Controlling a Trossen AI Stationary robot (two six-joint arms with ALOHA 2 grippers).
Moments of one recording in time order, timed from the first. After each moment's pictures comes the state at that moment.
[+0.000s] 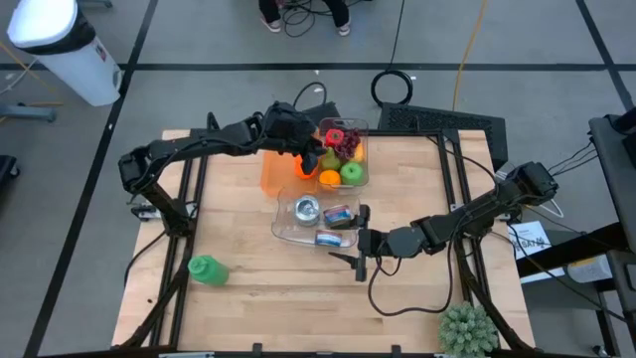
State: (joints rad) left arm 0.44 1.62 1.32 -0.23 0.21 -0.08; right arm 0.40 1.45 0.88 0.39 0.50 -0.01
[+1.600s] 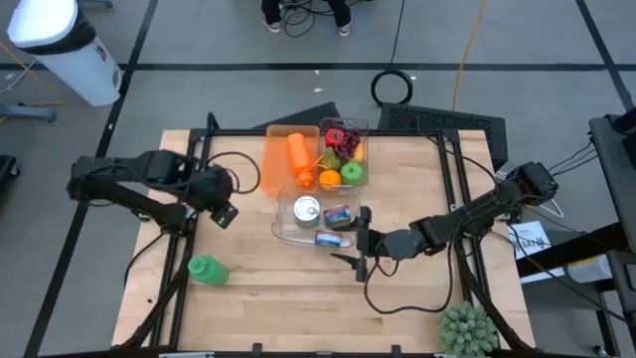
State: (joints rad) left arm -0.08 1.12 1.32 -1.54 -0.03 -0.99; right arm 0.41 1.45 0.88 0.29 0.49 0.07
